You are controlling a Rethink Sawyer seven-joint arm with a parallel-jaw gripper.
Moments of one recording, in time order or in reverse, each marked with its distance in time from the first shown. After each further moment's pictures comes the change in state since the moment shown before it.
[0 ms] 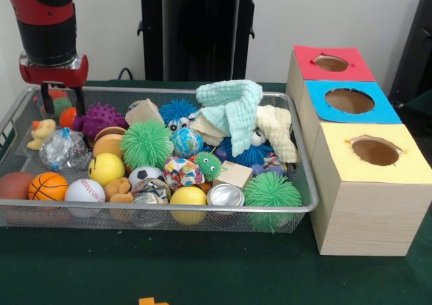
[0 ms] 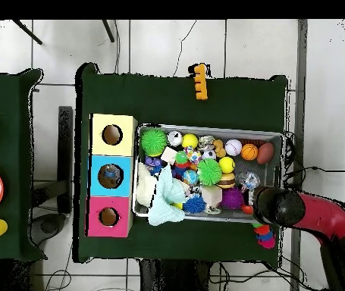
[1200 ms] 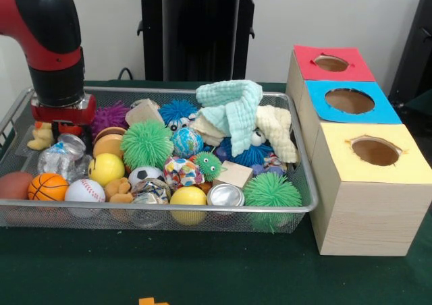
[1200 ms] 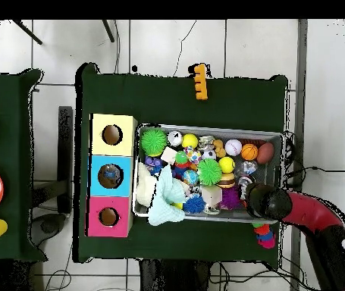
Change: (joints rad) arm 0.011 0.188 -0.041 -0.099 0.014 -0.127 0.000
